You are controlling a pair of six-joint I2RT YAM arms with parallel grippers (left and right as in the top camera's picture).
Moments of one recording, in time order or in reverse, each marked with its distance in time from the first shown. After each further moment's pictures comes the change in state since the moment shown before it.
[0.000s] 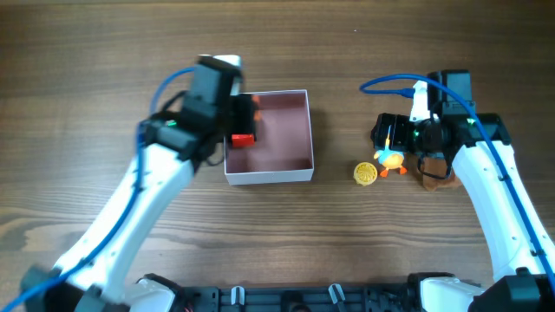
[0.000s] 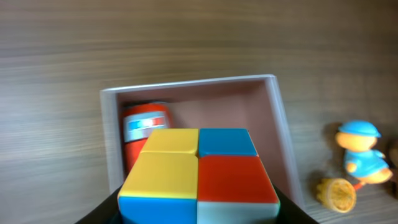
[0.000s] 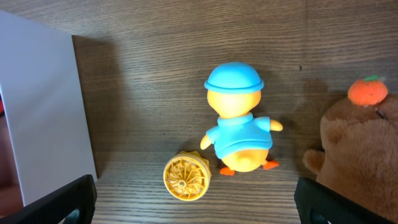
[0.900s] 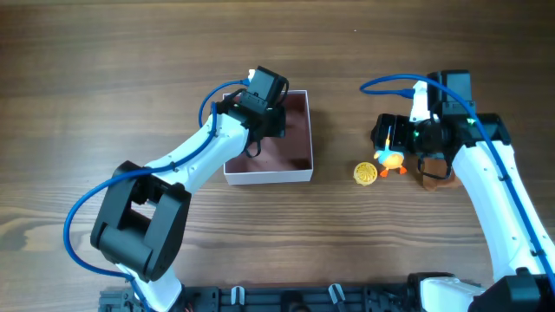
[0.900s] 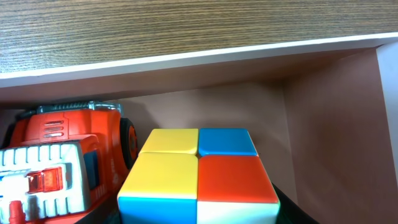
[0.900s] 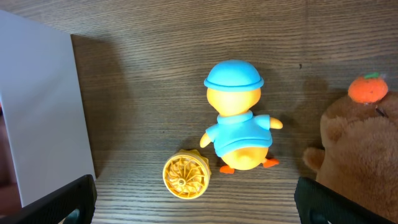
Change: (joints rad) left arm -0.066 0.393 0.000 0.210 -0.047 -0.029; right arm 0.000 0.000 0.000 -0.006 0.000 0.000
